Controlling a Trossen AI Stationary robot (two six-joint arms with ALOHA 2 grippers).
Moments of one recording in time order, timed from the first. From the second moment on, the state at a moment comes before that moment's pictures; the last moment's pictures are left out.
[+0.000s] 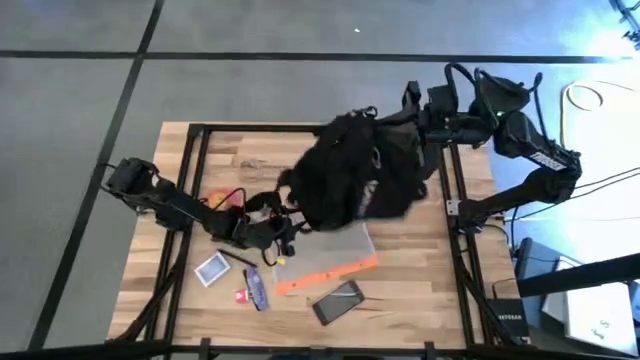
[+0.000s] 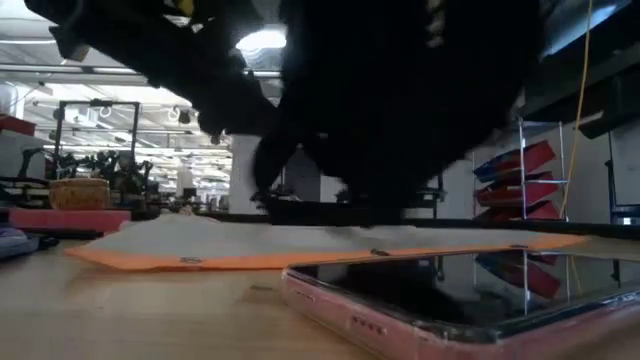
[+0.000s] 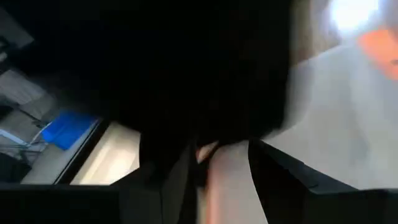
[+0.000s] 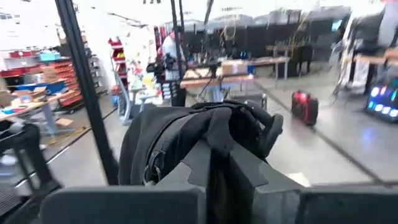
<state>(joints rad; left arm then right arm) -0.31 1.57 0.66 0.43 -0.81 0.16 -0.10 1.25 1.80 -0.48 -0.16 0.14</state>
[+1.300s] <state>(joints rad) -0.18 1.57 0.66 0.40 -0.71 0.21 -0.10 1.30 2.11 -1.57 -0.64 0.67</state>
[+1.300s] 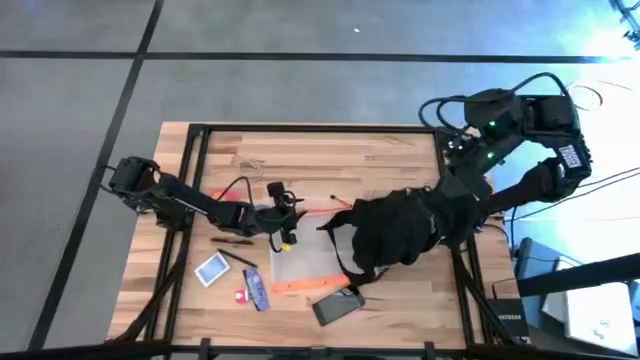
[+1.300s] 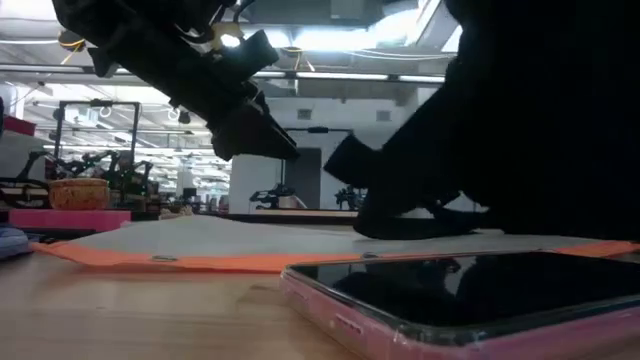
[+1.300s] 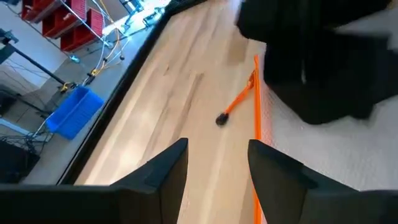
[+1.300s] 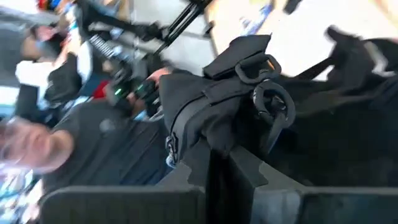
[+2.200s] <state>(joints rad) 0.02 2.02 1.00 1.08 -0.20 -0.05 0.10 1.31 2.26 -1.37 -0.60 0.73</state>
